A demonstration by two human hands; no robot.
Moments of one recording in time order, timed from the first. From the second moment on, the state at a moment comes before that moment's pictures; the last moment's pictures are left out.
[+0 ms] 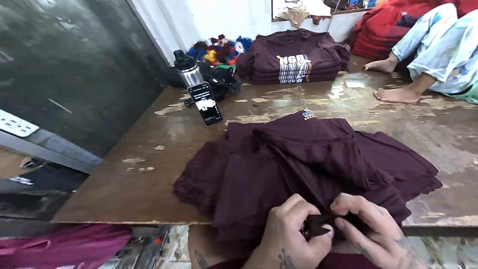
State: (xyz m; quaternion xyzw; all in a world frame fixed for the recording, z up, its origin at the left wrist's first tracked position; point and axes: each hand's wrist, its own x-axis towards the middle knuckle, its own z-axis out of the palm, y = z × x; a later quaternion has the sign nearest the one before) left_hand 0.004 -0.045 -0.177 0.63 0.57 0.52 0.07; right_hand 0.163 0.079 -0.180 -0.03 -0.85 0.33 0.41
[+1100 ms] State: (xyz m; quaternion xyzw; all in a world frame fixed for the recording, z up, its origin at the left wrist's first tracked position) left_hand 0.012 -0.041 -0.172 0.62 0.57 0.53 0.08; right_hand 0.162 0.091 -0.168 0.04 -0.82 0.44 0.37
